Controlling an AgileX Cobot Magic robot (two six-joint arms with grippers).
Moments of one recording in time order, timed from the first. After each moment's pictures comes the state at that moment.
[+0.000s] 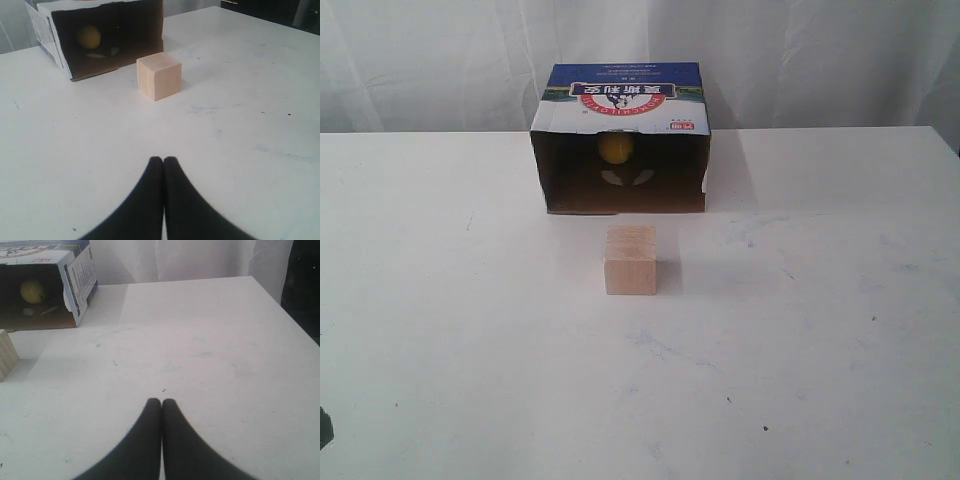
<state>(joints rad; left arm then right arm) -0.51 0.00 0.02 -0.16 0.26 0.13 0.01 0.03 0.00 0.05 0.32 0.02</state>
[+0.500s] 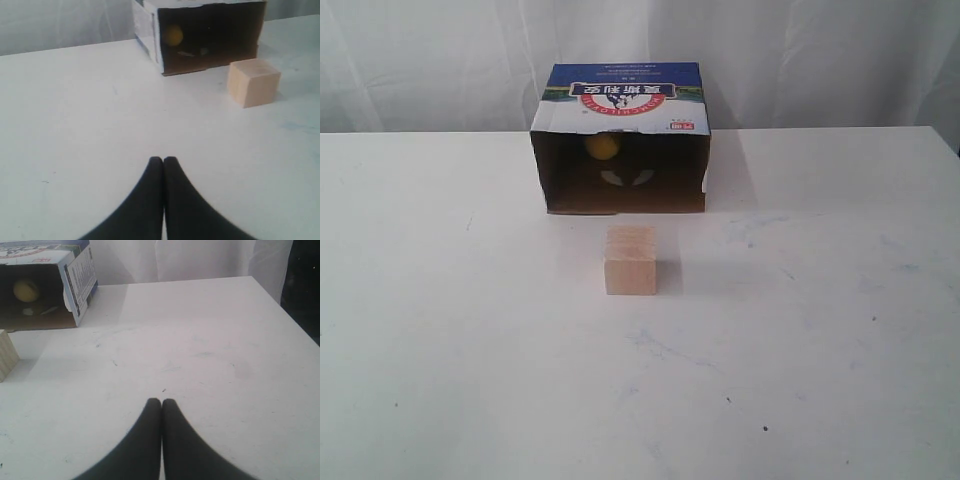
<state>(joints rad) -0.19 0.00 0.02 -0.16 0.26 0.13 0.01 0.03 0.00 0.05 0.32 0.02</state>
